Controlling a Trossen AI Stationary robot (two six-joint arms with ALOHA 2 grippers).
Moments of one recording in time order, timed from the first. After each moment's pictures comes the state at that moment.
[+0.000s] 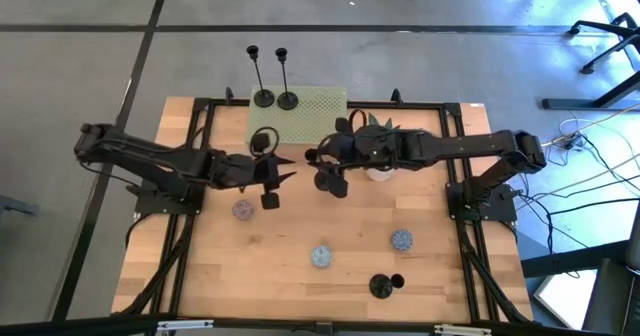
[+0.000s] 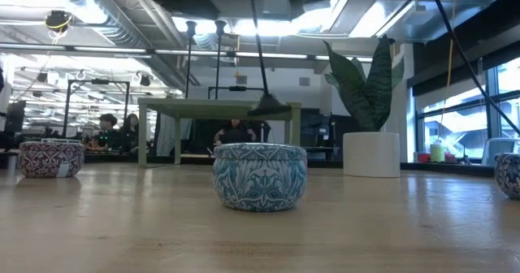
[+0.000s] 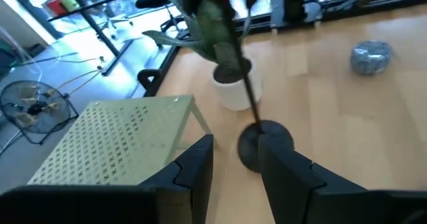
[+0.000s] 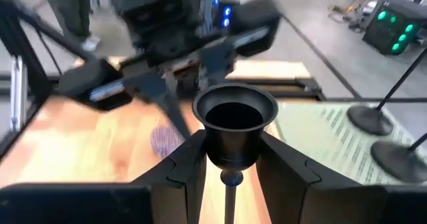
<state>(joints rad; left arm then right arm) -0.18 1.11 0.86 -0.22 -0.51 0.08 0.04 1.56 1.34 -0.14 0.11 -0.02</state>
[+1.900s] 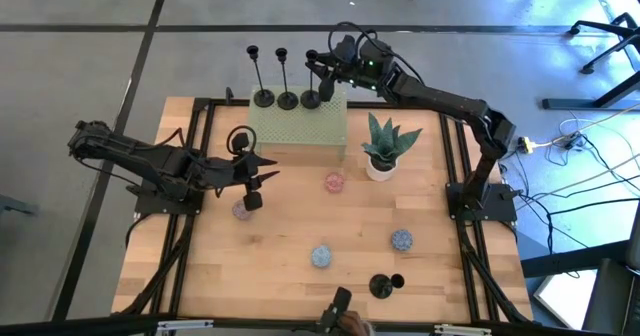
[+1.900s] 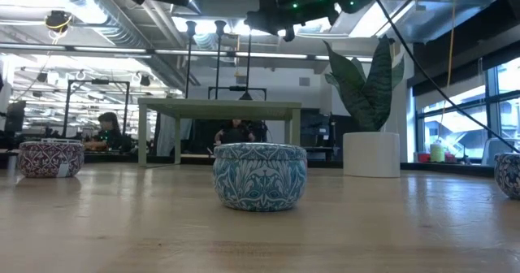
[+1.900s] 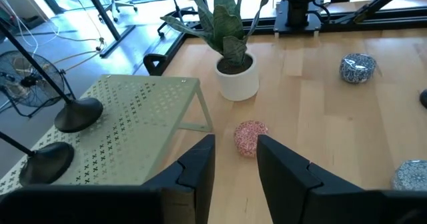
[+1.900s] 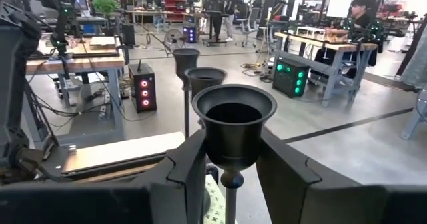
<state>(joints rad) -0.27 0.96 0.86 -0.41 -0.61 -0.11 -0.51 1.81 1.56 0.19 -0.14 -0.04</state>
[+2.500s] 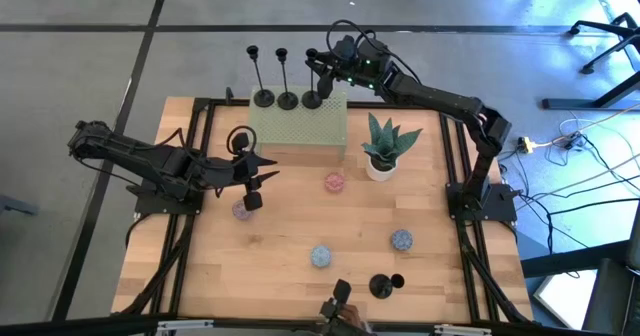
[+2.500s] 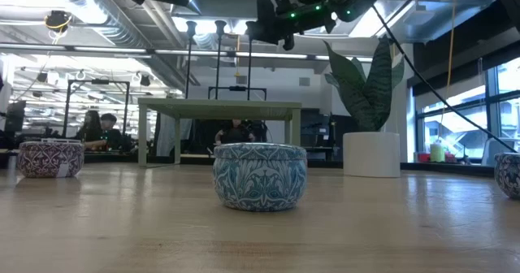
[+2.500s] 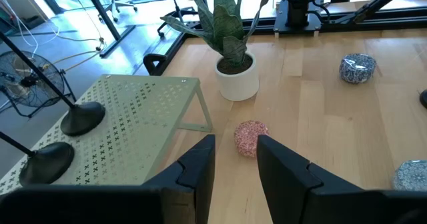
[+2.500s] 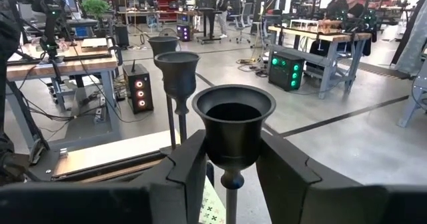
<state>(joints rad) -0.27 0.96 0.86 -0.41 -0.61 -0.11 -0.54 1.85 1.56 0.22 -0.14 0.00</state>
